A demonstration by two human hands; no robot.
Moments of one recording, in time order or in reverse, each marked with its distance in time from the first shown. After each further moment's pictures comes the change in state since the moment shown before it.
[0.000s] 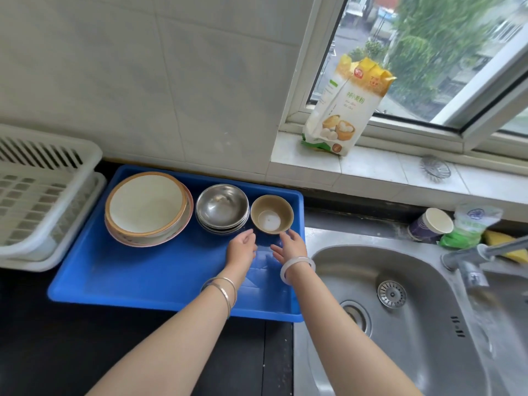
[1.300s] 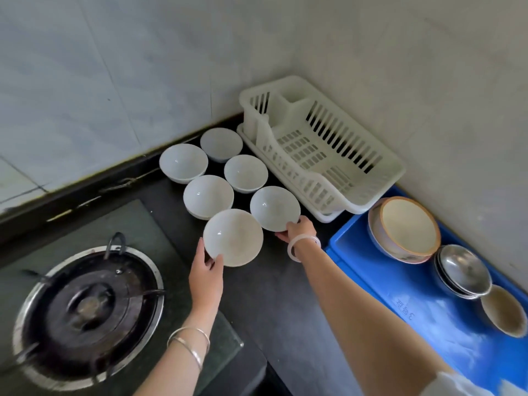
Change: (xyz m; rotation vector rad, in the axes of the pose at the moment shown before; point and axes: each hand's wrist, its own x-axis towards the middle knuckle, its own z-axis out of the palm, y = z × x) left_hand -0.206 -0.143 -0.445 -0.324 0.946 0.078; right_hand -0.215 0.192 0.380 -0.646 -0.529 -0.088
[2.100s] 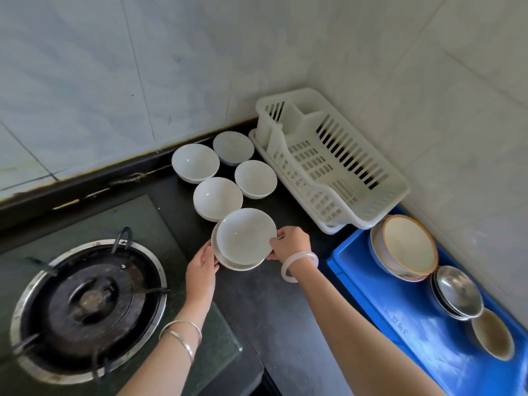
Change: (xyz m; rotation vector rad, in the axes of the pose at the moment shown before) left_hand 0.027 -0.005 -0.012 -0.361 -0.041 -0.151; right_hand -0.077 -0.018 0.022 -0.686 -0.068 -0.190
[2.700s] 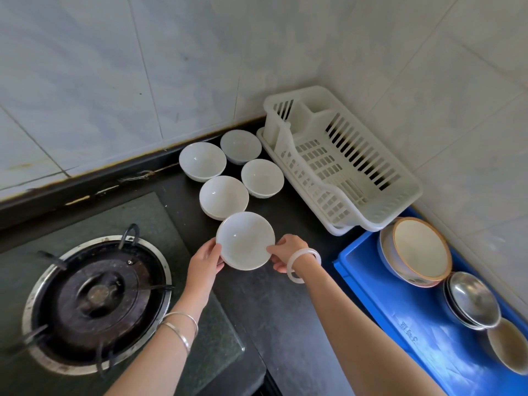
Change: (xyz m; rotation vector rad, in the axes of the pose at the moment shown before) left_hand 0.002 0.013 -0.003 0.020 -0.066 -0.057; right_hand 0.013 0.008 0.003 -0.123 -0.244 0.116
